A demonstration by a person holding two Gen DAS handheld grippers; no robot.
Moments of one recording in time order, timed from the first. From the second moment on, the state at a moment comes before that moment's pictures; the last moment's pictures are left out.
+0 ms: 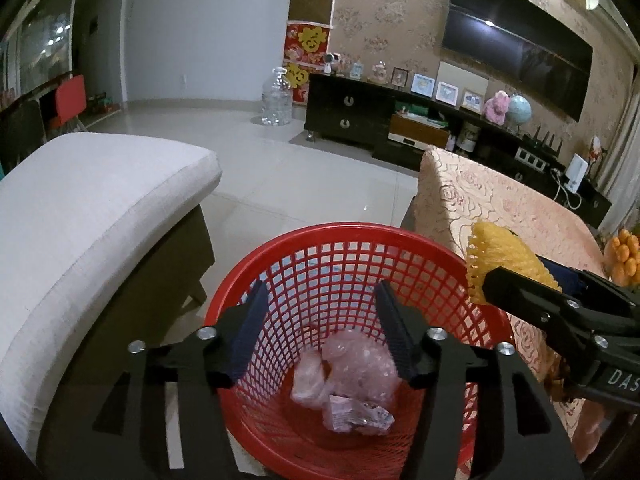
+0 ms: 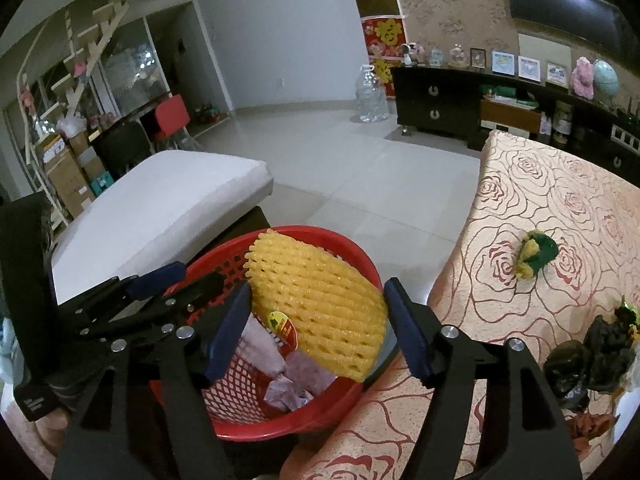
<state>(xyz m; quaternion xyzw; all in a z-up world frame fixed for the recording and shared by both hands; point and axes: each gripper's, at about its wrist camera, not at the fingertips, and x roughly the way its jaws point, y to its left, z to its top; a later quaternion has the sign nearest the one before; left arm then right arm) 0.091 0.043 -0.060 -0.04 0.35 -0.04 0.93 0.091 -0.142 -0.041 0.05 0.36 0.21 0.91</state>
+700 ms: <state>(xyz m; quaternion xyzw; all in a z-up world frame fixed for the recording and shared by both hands) 0.076 0.068 -0.049 -0.08 0.31 0.01 0.95 0.095 -0.137 -0.047 0.06 0.37 0.22 0.90</state>
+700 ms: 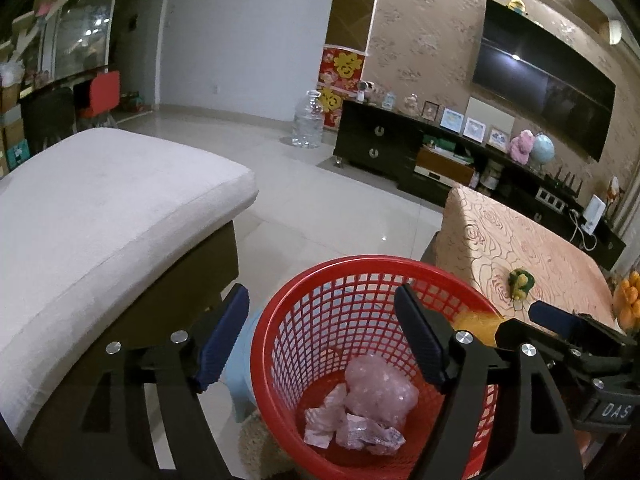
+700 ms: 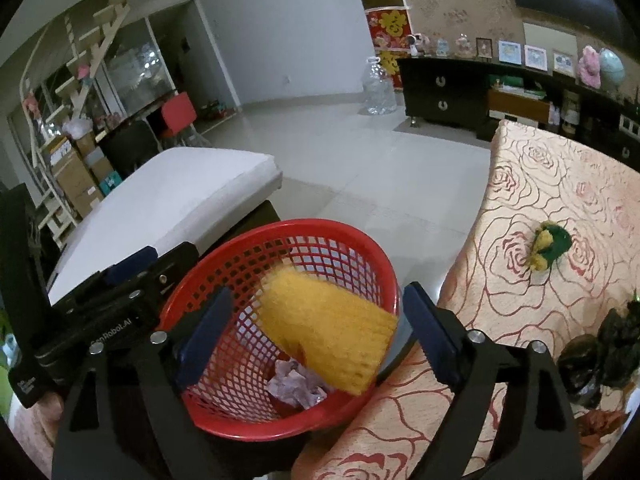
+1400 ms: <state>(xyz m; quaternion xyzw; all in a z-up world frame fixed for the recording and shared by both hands) 0.068 0.048 -0.042 -0.07 0.30 -0.02 0.95 0.047 -0.197 -0.039 0.04 0.34 0.13 0.93</state>
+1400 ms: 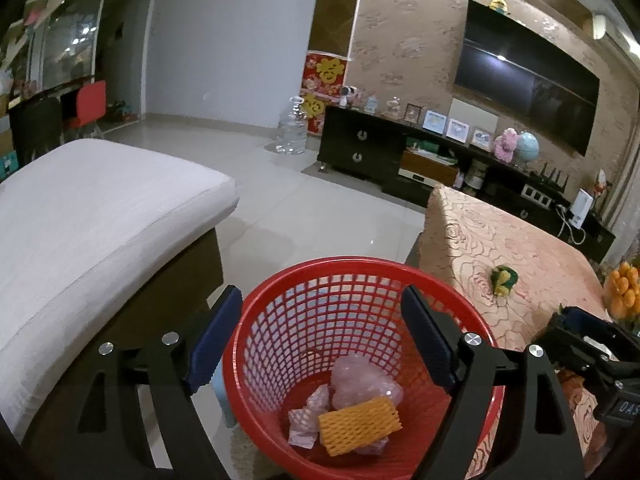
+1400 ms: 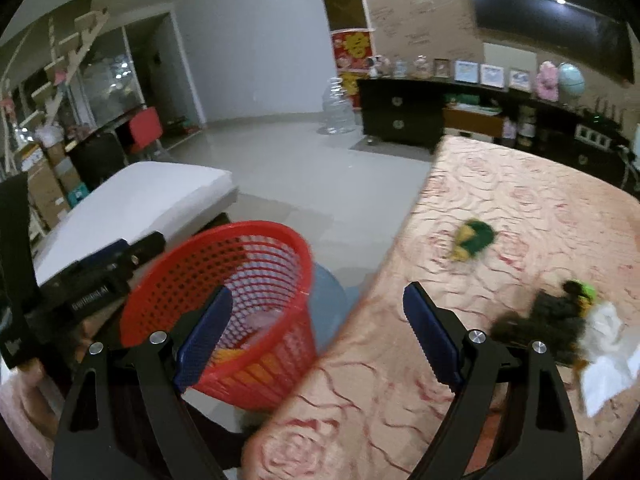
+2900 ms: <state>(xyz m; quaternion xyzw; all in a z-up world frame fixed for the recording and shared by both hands) 0.029 -0.148 -0.077 0.05 0.35 -0.29 0.89 -0.045 -0.426 -0.102 0.18 0.35 -0.17 0.91</state>
